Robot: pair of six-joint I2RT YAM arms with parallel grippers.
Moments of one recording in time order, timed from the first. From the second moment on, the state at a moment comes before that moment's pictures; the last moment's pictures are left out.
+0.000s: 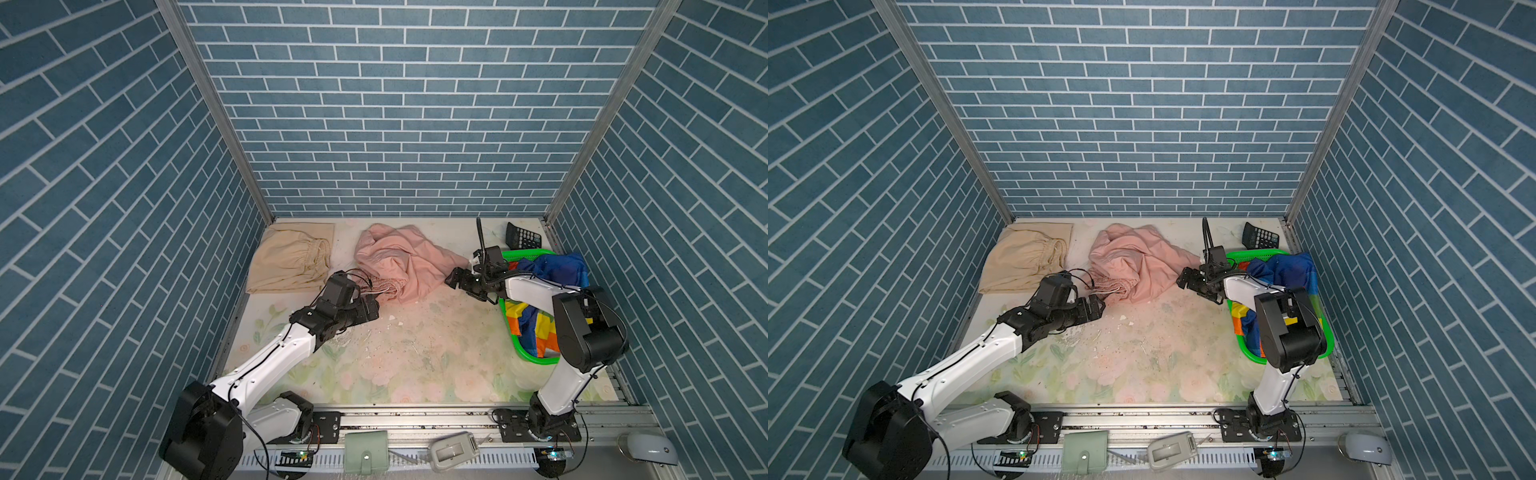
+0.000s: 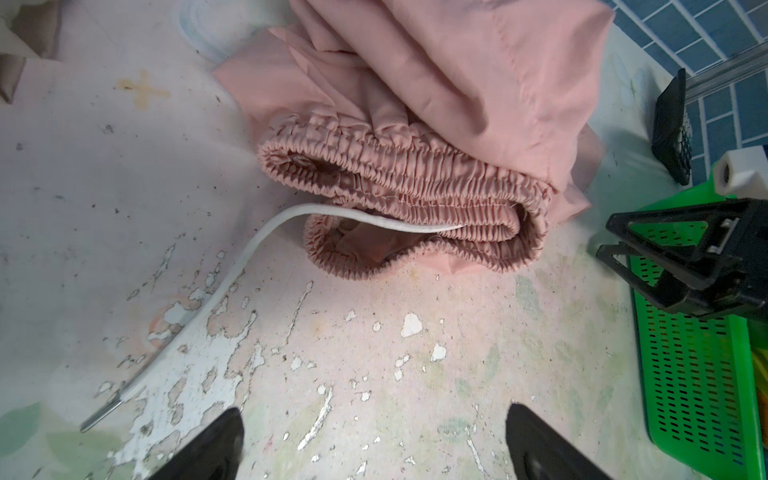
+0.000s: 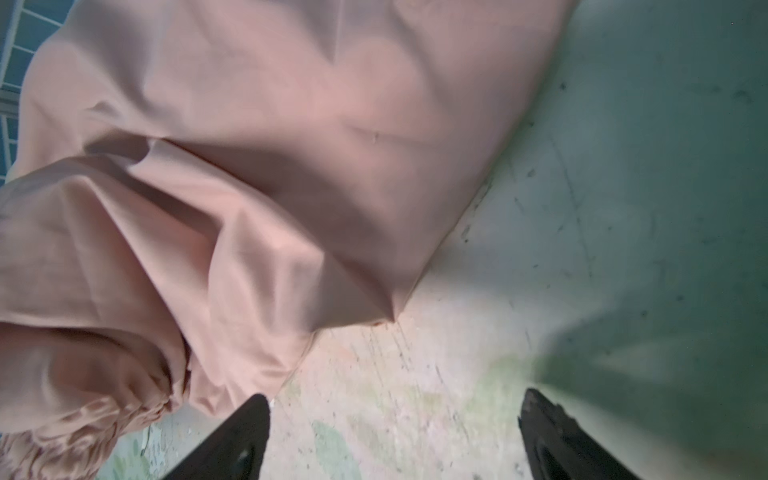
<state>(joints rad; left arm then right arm) -0.48 1.14 0.68 -0.39 0.06 -0.70 0.35 1.78 1.02 -0.19 -0.31 0.61</state>
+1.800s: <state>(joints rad) -0.37 1.95 1.35 -0.52 -0.15 -0.49 0.51 1.69 1.01 -0.28 -0.14 0.52</state>
